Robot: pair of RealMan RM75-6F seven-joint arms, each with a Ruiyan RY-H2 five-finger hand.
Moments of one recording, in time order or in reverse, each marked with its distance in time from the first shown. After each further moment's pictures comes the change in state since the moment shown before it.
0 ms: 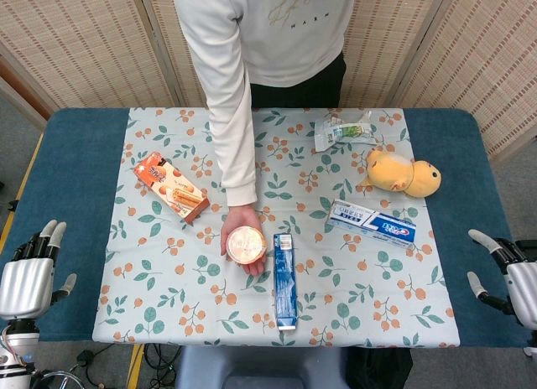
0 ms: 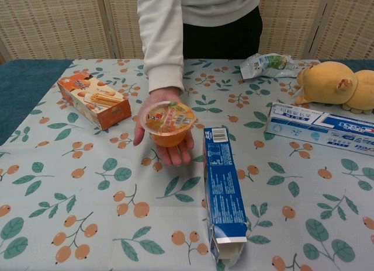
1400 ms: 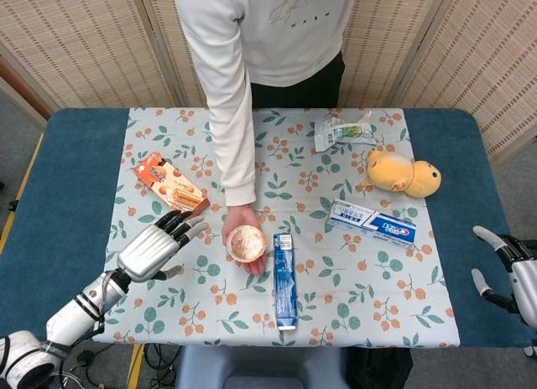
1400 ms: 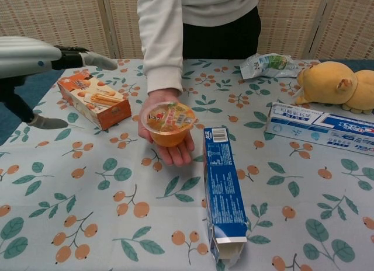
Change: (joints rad) left arm -0.483 0.014 -0.042 0.092 0.270 -0.610 -0.346; right arm -0.005 0.032 0.011 -0.039 0.005 0.015 -0.035
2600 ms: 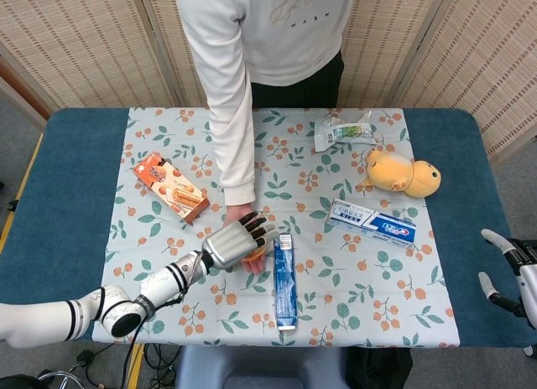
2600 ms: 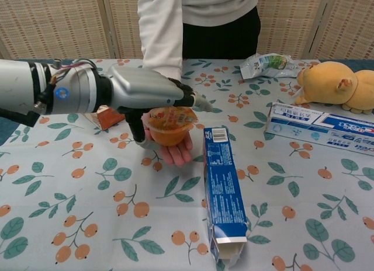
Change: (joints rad) left arm -0.391 -0.312 -0.032 0.200 -0.337 -0.275 0.273; right arm -0.019 0.003 -0.004 0.015 0.017 0.006 0.016
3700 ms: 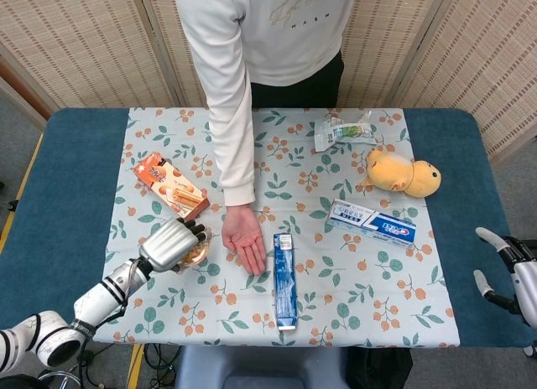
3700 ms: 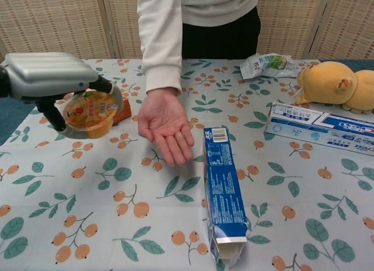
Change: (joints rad) left arm 0.215 0.219 0.165 -0.095 0.156 0.291 -0.102; right arm 0.013 -0.005 0.006 -0.002 -0.010 -0.014 -0.004
